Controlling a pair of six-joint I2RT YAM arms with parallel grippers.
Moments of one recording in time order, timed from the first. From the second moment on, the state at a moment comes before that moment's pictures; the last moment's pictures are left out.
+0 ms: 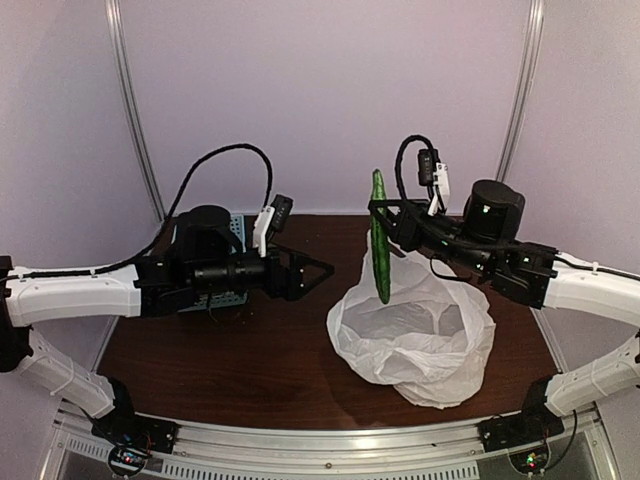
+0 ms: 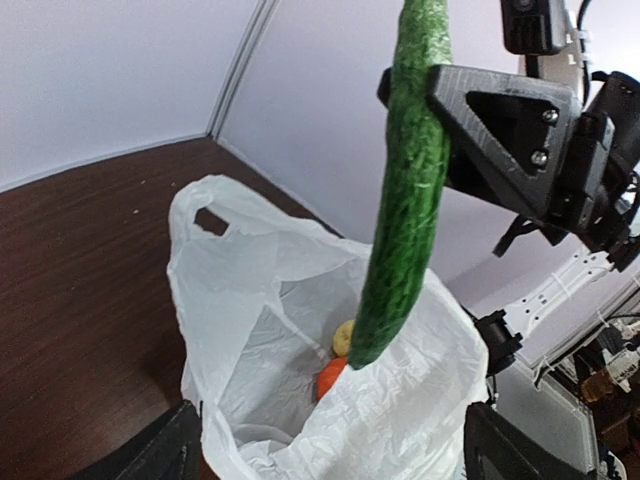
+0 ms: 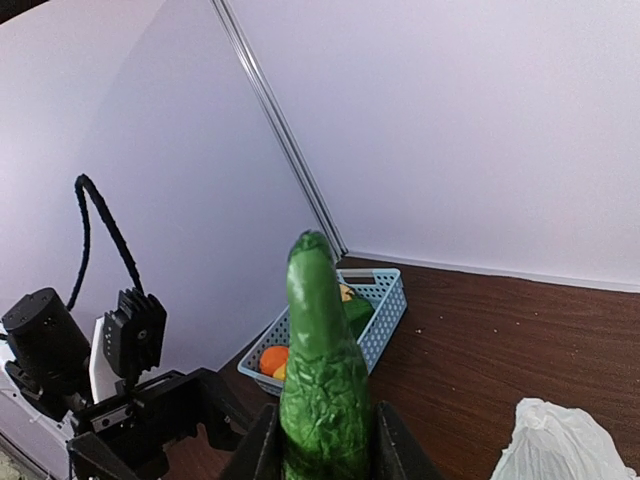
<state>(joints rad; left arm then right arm) -0.97 1.33 0.93 0.17 0.21 -0.44 0.88 1.18 0.96 0.20 0.08 0.42</state>
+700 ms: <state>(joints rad) -1.00 1.41 0.96 0.46 0.45 -0.51 1.05 1.30 1.08 0.33 0.12 0.48</state>
